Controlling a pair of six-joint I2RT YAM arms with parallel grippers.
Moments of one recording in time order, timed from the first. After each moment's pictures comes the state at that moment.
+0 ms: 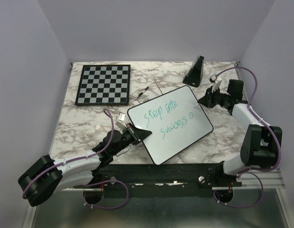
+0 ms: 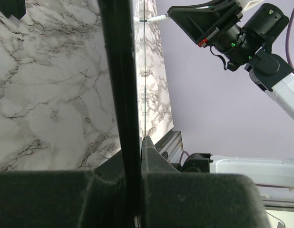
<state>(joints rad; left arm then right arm) -0.85 1.00 0.17 0.69 -0.02 -1.21 -0.11 1.50 0.93 -0.12 -0.79 -0.33</state>
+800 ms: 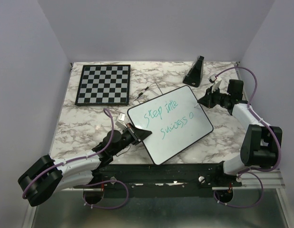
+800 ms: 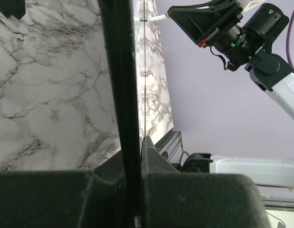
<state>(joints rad) -0.85 1.00 0.17 0.69 -0.02 -1.21 -0.11 1.50 0.93 -0.12 -0.79 -0.36</state>
